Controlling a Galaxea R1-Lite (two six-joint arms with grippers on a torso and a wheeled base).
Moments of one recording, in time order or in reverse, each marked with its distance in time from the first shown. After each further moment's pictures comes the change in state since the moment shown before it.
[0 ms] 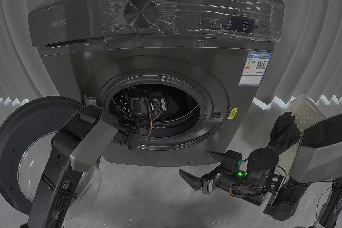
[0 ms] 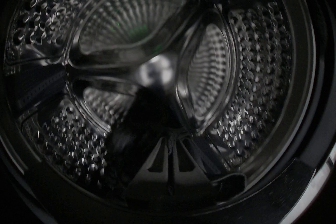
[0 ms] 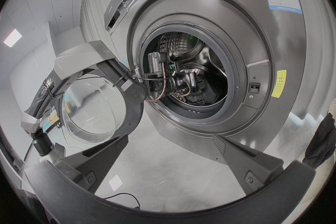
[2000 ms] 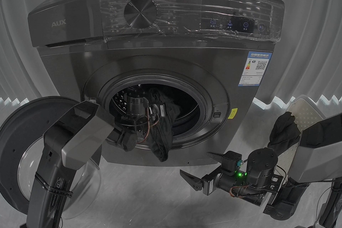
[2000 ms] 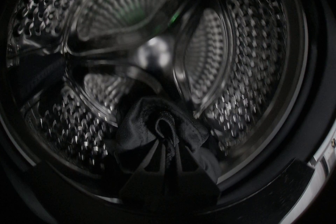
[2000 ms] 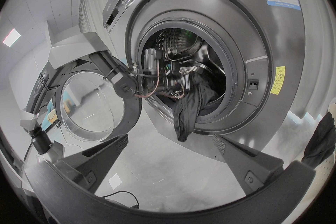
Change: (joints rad) left arm -0.004 -0.077 0.140 0.086 -0.042 -0.013; right arm -0.006 0.010 0.005 0.002 0.000 -0.001
